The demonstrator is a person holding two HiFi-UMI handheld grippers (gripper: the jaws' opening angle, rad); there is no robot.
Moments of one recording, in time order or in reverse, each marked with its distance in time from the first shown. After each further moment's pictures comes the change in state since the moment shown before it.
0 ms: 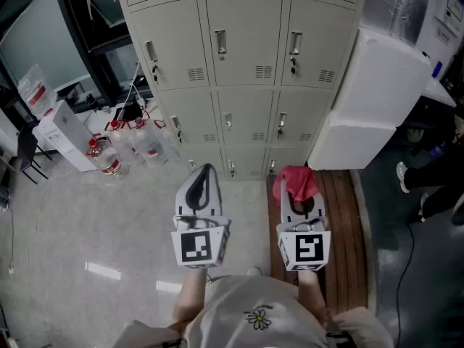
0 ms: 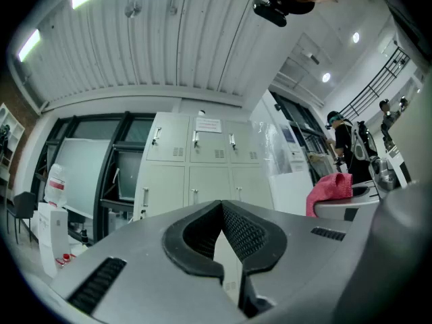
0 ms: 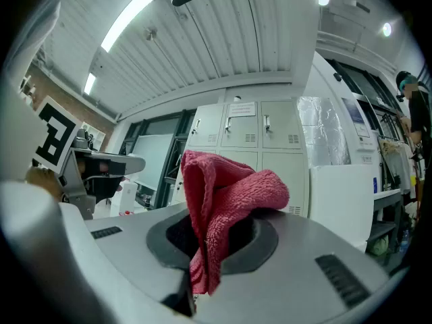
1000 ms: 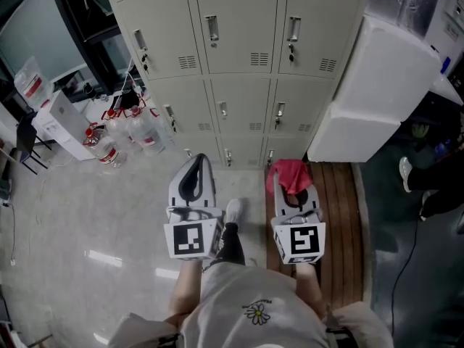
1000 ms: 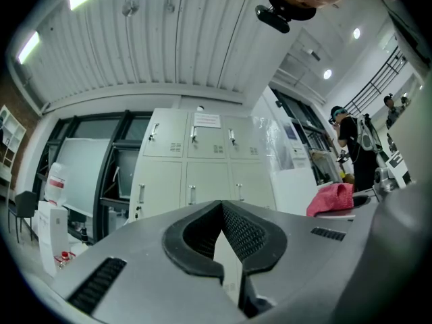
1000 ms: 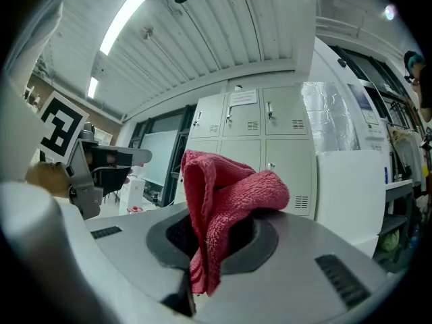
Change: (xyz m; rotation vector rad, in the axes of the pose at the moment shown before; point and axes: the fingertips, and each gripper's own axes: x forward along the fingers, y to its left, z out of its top) left arm 0.031 -0.017 -0.024 0.009 0.028 0.018; right arm 0.021 -0.022 -0.042 0.018 0.050 0.079
